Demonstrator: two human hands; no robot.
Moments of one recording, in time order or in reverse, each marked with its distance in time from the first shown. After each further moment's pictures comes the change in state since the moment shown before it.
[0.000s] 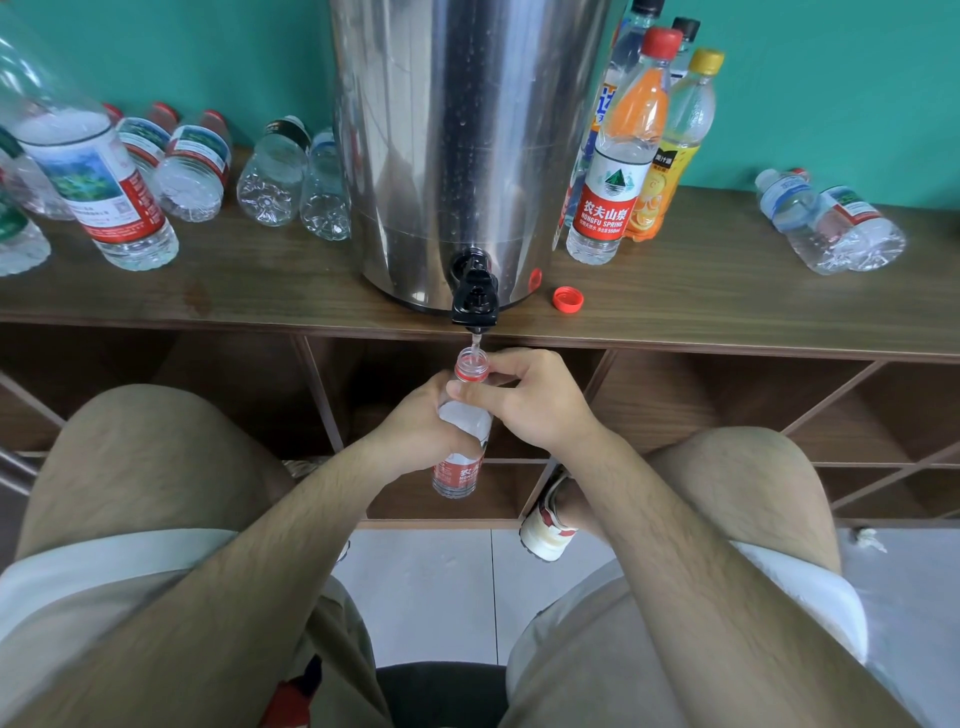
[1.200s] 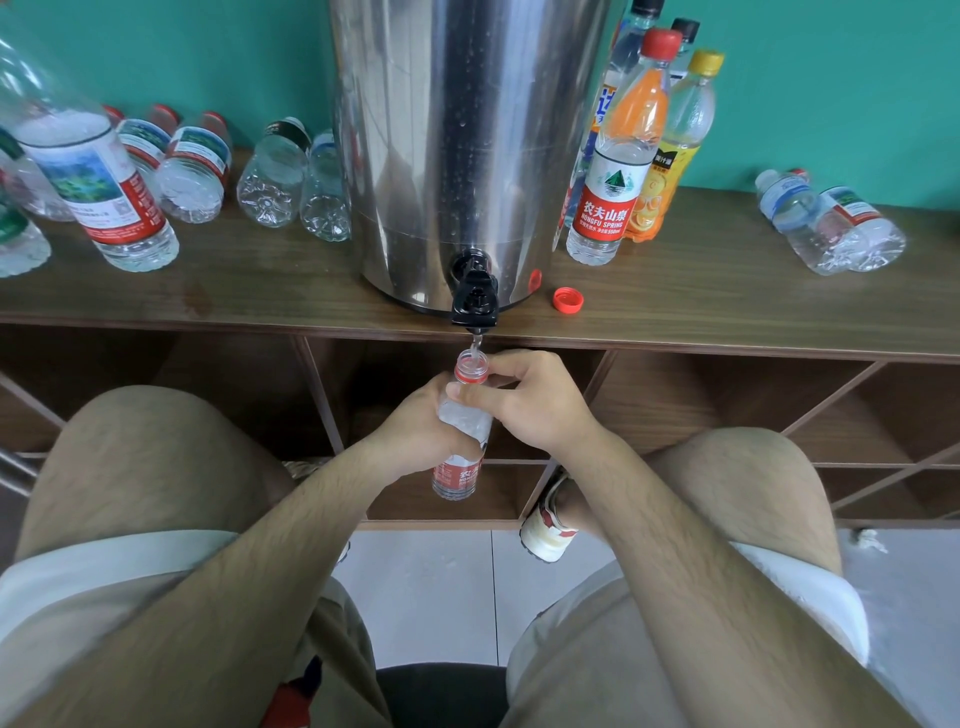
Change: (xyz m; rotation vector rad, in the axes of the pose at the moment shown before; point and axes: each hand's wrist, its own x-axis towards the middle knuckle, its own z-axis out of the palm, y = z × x) left_hand 0.004 -0.004 0.000 0.004 -0.008 0.028; right_hand 0.001 0.003 0.002 0.026 0.007 -0.003
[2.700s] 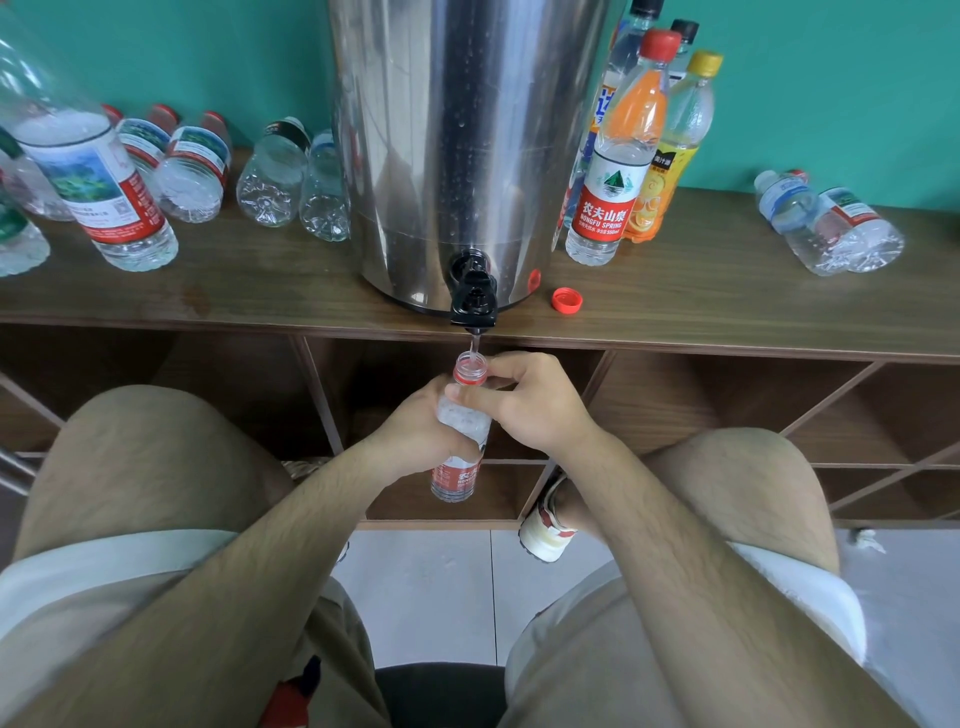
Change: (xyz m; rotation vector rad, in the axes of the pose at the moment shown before) left_hand -0.002 0.001 0.001 0.006 -0.015 -0.020; right_hand 0.001 0.003 0.000 -0.020 -0.007 0.018
